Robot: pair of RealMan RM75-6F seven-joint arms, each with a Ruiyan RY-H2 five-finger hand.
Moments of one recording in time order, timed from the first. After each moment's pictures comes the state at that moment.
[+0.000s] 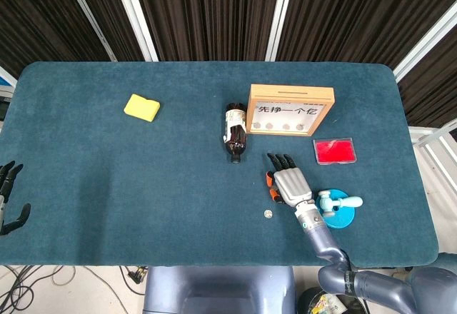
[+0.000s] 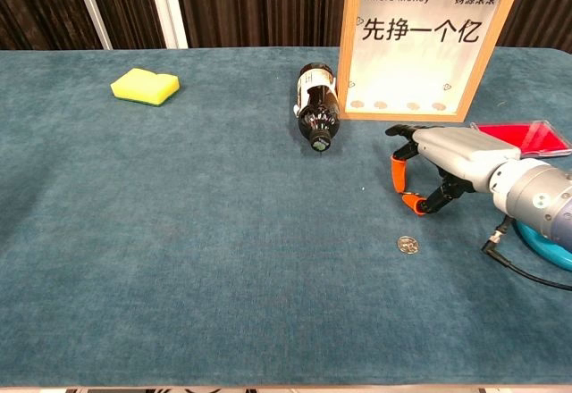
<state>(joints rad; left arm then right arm) -0.09 -1.05 -0.05 -1.62 1.42 1.42 -0.01 0.62 -1.74 0.17 -1.24 -1.19 0.98 -0.30</state>
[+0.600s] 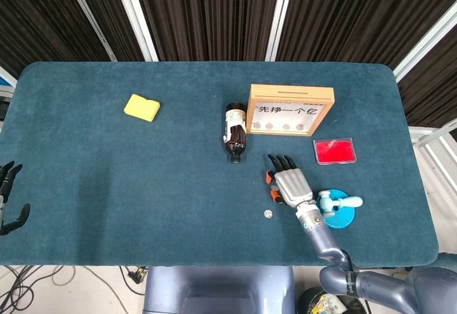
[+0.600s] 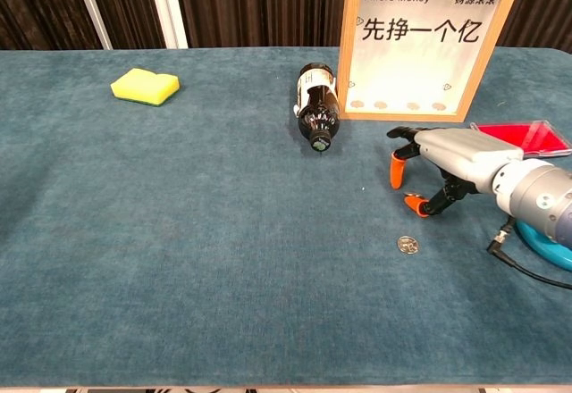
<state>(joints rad) -0.09 -1.05 -0.05 -1.62 1.41 1.42 -0.01 0.62 -1.72 0.17 -1.27 -1.18 0.98 -0.31</state>
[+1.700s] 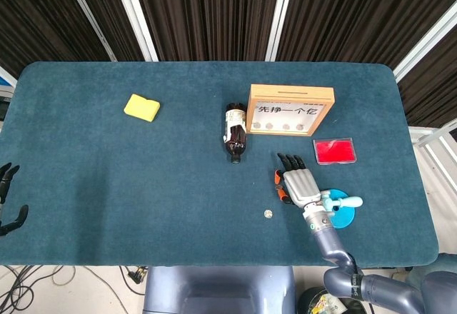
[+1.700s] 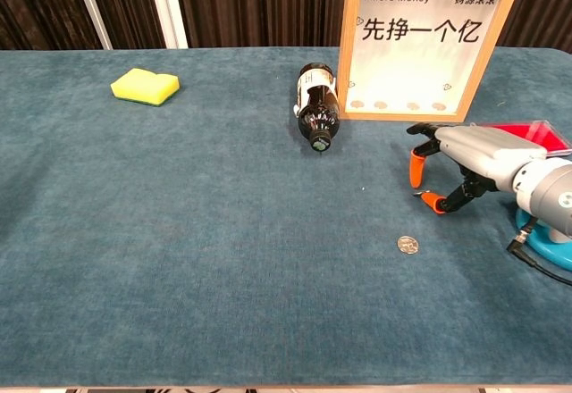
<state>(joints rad) -0.09 -1.04 -0.05 -1.64 1.38 1.41 -0.01 0.59 -1.70 0.17 -1.29 -1.15 1.01 -0.32</state>
